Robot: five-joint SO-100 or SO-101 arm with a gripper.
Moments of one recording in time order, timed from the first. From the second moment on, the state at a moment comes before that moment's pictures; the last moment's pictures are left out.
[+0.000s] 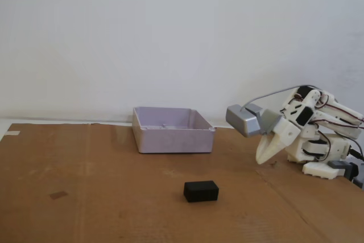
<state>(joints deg) -2.1 193.5 178.1 75.4 7.7</state>
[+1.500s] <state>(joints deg) -4.0 167.4 170.2 55.8 8.3</state>
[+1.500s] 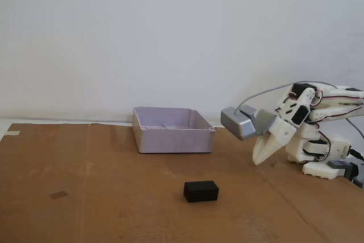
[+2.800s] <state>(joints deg) -15.2 124.5 143.4 26.4 8.4</state>
